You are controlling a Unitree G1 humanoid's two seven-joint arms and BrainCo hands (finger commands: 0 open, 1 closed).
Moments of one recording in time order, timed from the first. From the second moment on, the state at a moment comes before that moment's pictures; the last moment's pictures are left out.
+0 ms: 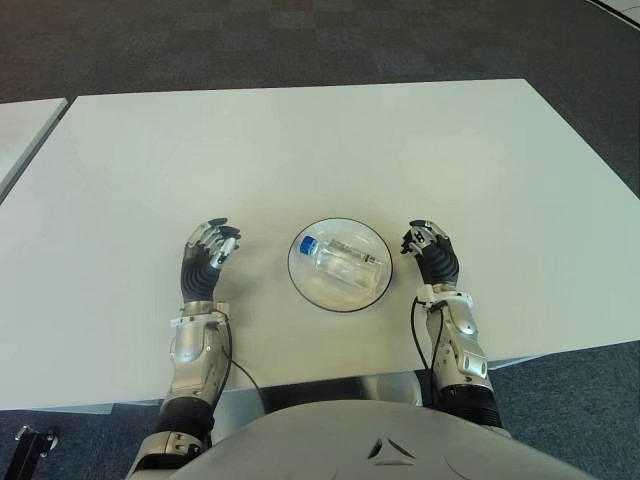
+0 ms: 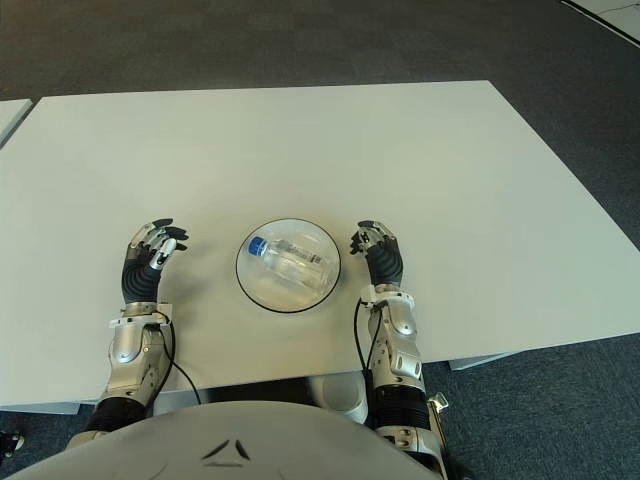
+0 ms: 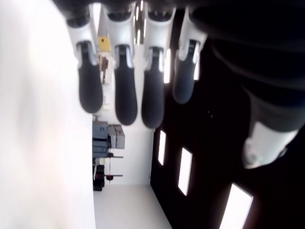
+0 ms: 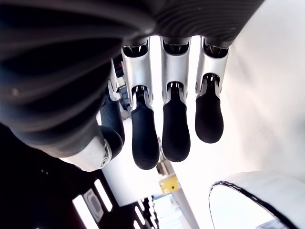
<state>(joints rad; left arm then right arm) 0.17 0.06 0.05 0.44 -0.25 -0.70 0.01 0.09 0.06 -0.11 0.17 0.31 -0.07 0.09</state>
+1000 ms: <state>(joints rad) 0.24 -0.03 0.11 0.29 -0.17 -0.47 0.07 0.07 0.06 -0.11 0.19 0.30 -0.07 0.10</state>
